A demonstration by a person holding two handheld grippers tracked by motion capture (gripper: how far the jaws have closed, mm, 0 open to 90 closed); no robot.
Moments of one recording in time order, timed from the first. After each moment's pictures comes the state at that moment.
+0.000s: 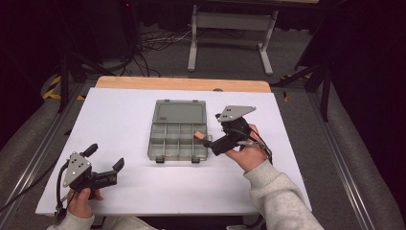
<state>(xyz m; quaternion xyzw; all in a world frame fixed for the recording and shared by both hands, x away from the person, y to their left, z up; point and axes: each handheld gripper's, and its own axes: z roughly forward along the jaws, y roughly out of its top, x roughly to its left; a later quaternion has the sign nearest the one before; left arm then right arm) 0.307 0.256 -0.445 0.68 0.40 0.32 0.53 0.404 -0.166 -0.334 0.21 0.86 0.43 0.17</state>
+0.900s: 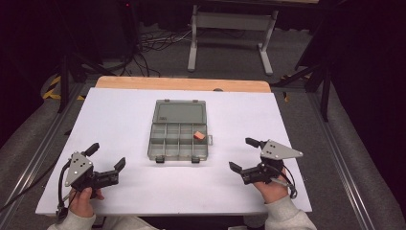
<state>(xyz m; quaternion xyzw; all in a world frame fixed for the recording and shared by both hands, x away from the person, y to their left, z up) 0.308 0.252 -0.445 0.68 0.39 0.32 0.53 0.333 -0.257 -0.394 0.26 0.77 0.55 0.21</state>
